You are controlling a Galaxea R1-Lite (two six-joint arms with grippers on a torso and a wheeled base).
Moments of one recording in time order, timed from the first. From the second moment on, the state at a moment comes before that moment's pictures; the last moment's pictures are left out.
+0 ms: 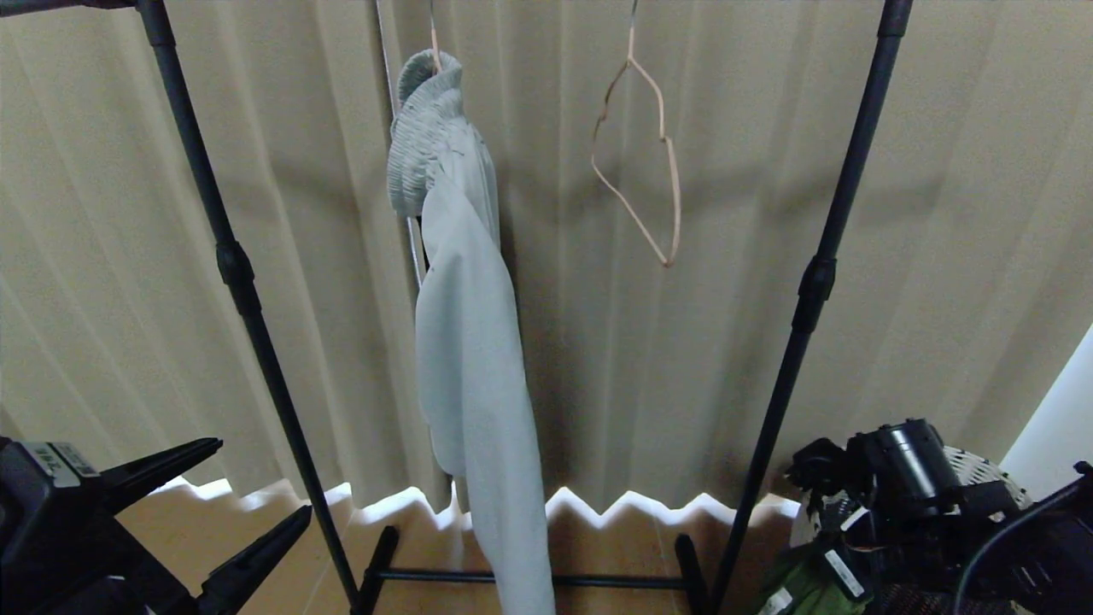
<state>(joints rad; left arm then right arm) -0.17 1.13 -0.03 -0.94 -0.25 0.30 0.26 1.83 -0.44 -0.37 -0.29 -0.18</state>
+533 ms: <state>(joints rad) -0.17 1.11 -0.01 -0.94 -0.24 0.30 0.40 1.38 -0.44 -0.41 -0.24 -0.07</state>
